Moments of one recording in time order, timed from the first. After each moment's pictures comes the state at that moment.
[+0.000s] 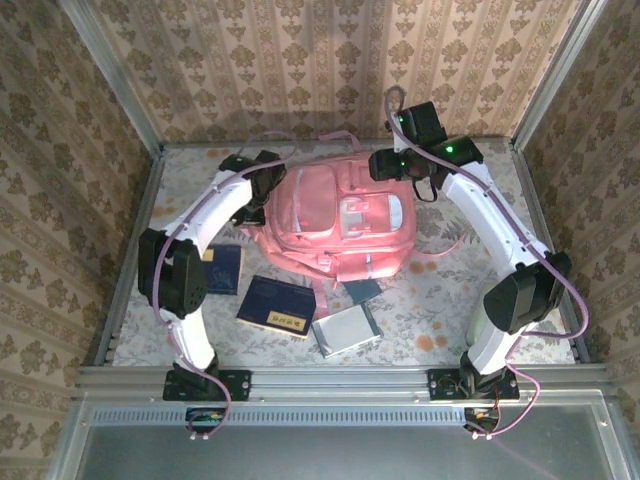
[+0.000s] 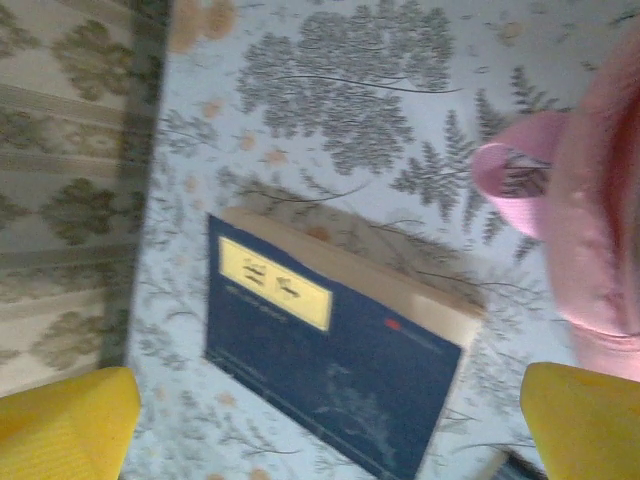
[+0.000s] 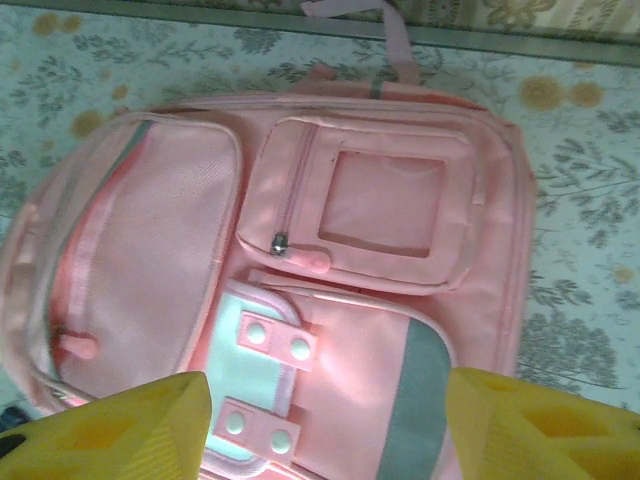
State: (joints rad) left arm -0.47 1.85 1.64 -1.34 -0.65 -0.57; right arm 0.35 1.70 1.82 -0.93 0.02 0.19
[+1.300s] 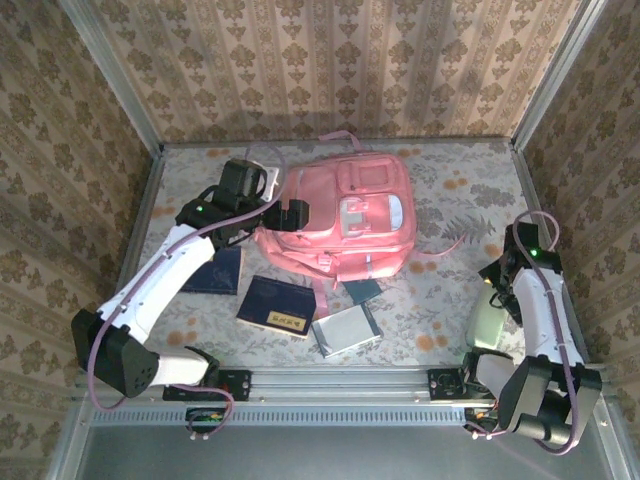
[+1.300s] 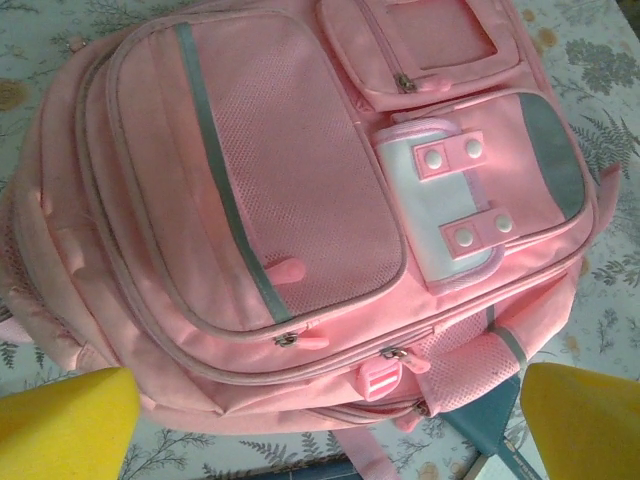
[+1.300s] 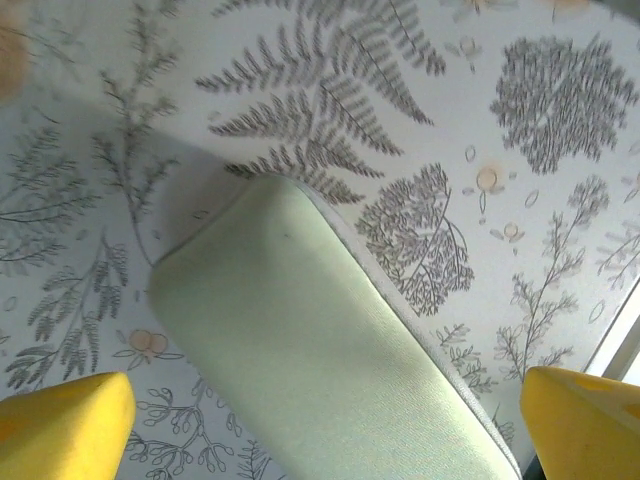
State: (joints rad) left arm -0.54 1.32 1.27 -0.70 0.15 -0.28; right arm -0.32 1.06 0.76 -1.07 0.25 0.83
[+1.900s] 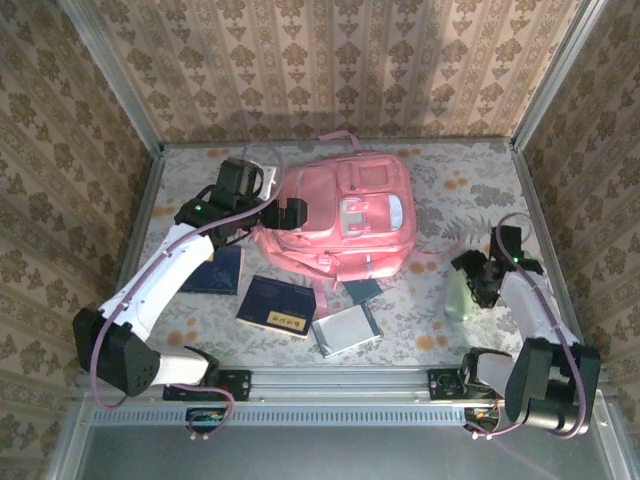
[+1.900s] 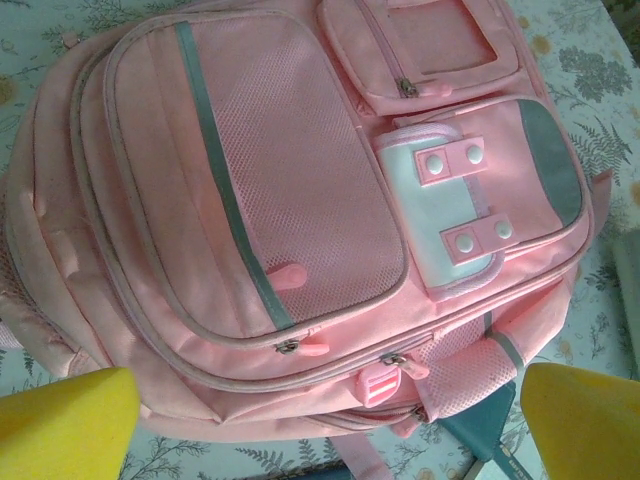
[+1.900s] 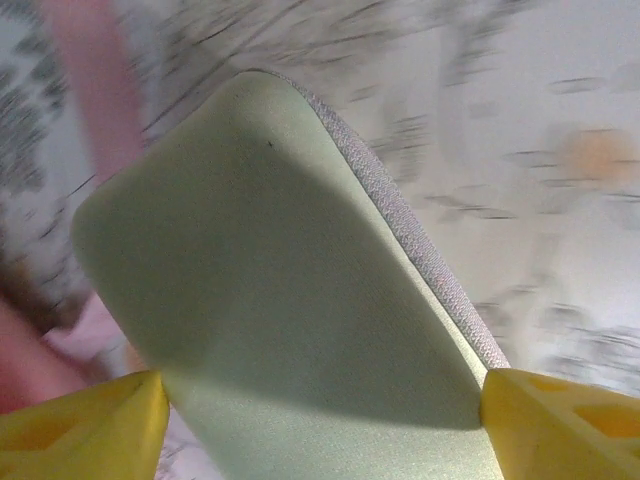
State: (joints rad) left arm -0.51 1.33 1.25 -0.67 0.19 -0.28; right arm -0.20 1.16 0.63 -0.64 -0.16 0.85
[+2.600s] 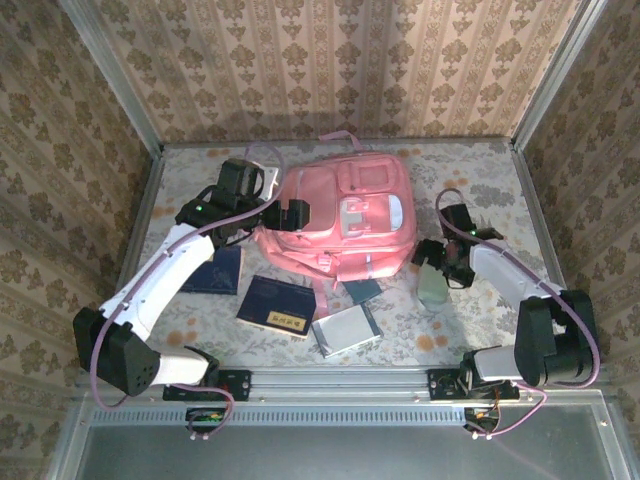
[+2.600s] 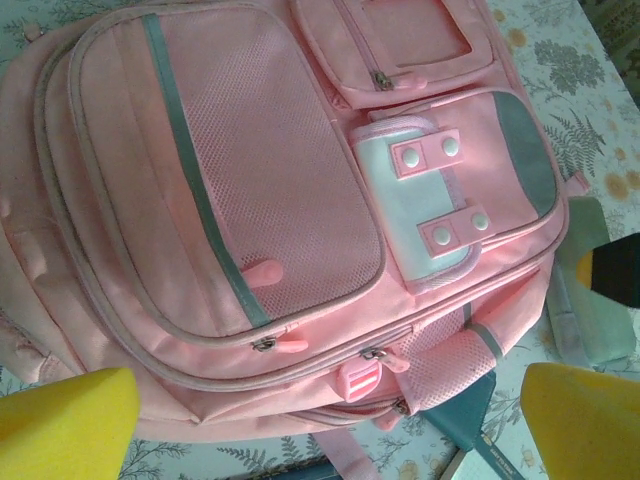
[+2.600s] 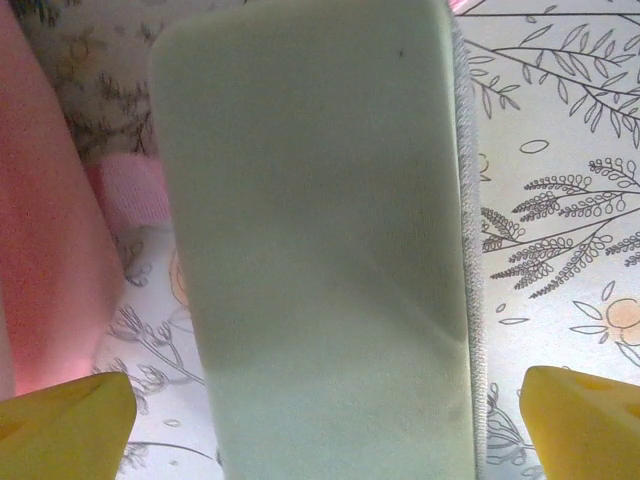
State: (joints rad) left arm -0.51 1.33 1.25 -0.67 0.23 -0.28; right arm 0.15 1.36 0.81 -0.72 0.04 0.57
